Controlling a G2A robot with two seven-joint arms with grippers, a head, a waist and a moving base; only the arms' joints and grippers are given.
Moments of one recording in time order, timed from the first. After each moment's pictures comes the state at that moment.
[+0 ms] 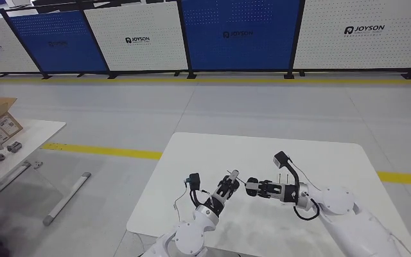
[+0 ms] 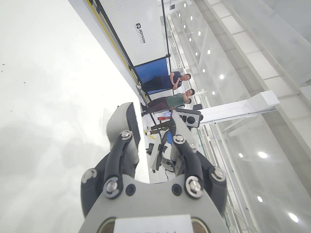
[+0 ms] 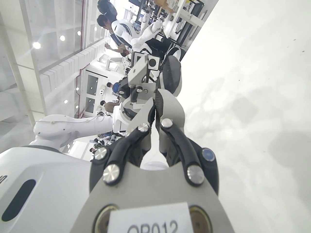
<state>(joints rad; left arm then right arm) 1.53 -1.22 -0.99 -1.83 -0.12 0.06 0.21 -0.93 -1.12 0.83 -1.26 0.41 -0.32 1.00</state>
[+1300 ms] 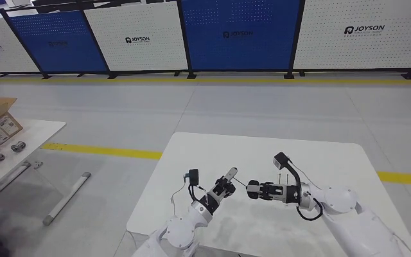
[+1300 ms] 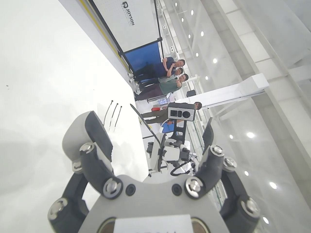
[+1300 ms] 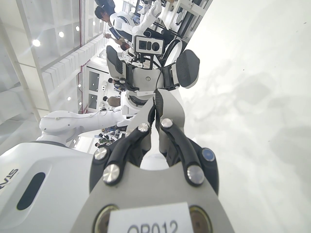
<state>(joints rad) 1.53 -1.20 -1.07 -1.78 -0.14 -0.08 0.02 -0.93 -1.12 0.86 -1.27 0.42 -0.28 1.07</state>
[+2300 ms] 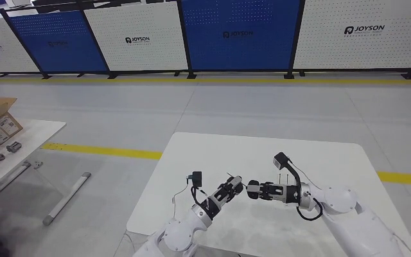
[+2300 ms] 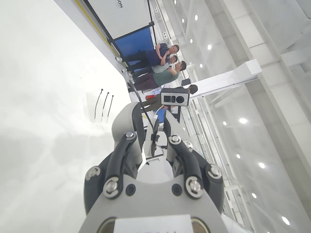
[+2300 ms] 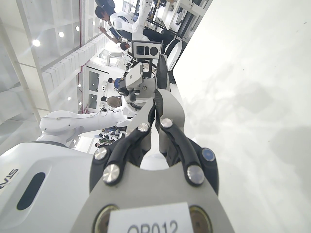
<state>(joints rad) 1.56 -1.20 -1.09 -1.78 -0.12 -0.14 -0.09 -0.93 -1.12 0.86 -1.27 0.42 -0.28 1.07</state>
